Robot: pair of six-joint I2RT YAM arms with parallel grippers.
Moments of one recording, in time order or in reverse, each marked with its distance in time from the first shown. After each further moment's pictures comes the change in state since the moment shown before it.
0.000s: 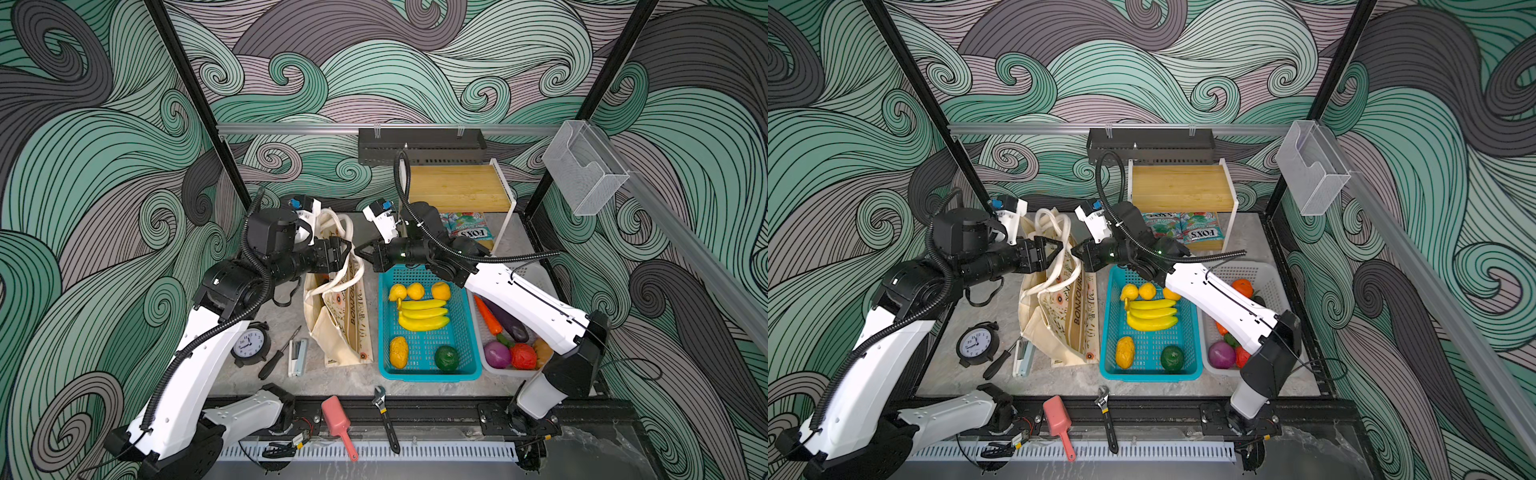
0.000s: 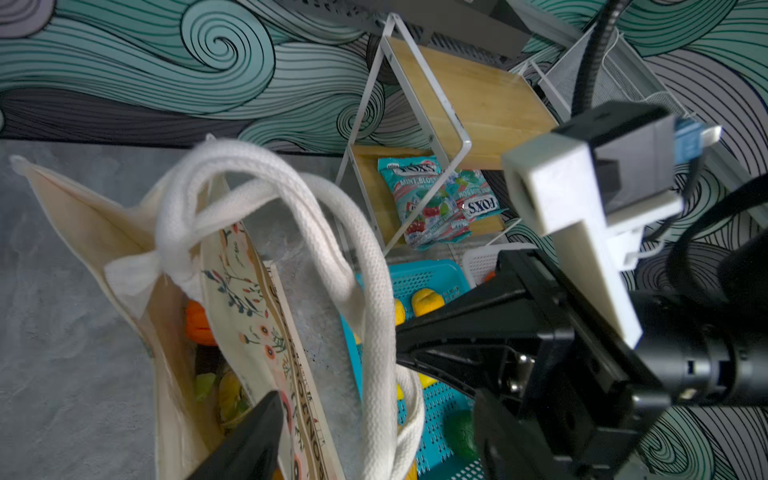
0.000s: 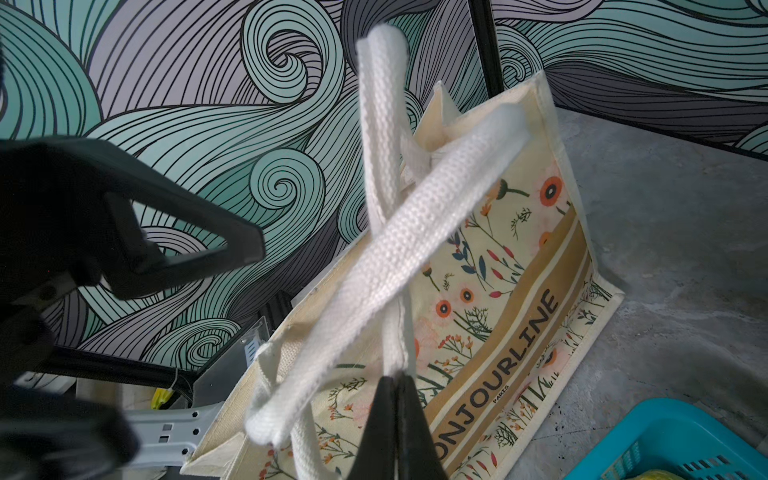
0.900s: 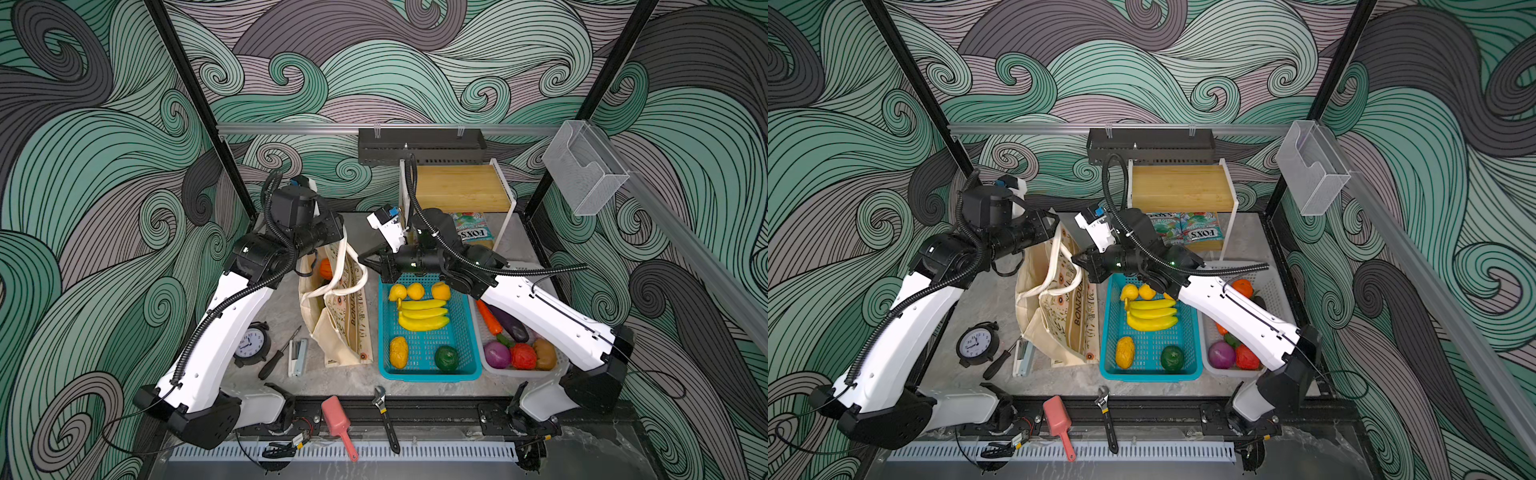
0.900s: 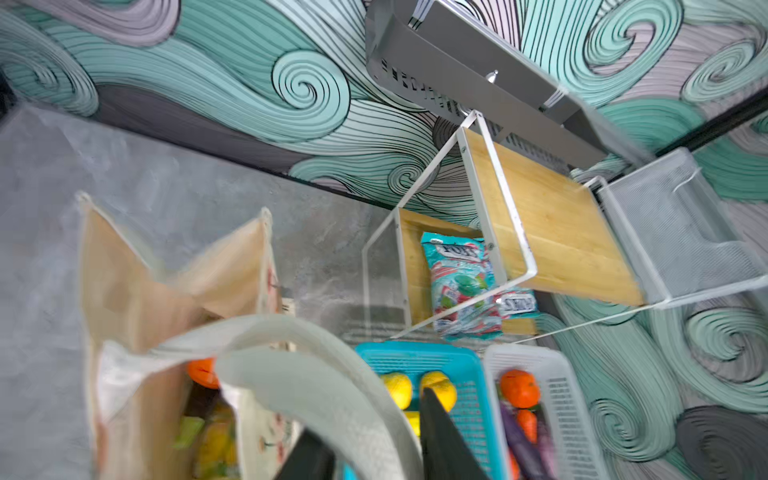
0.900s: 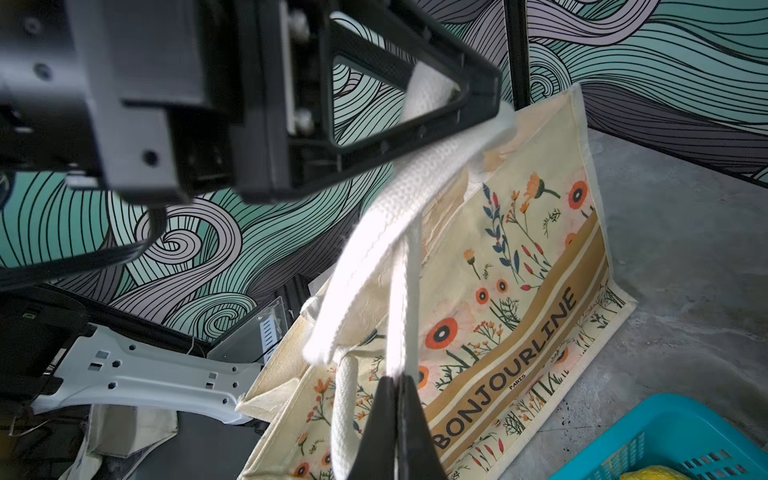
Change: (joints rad) left arm 0.025 0.172 0.083 0.090 -0.176 -0.211; right arm 0.038 -0.122 -0.080 0.001 -0.014 -0.054
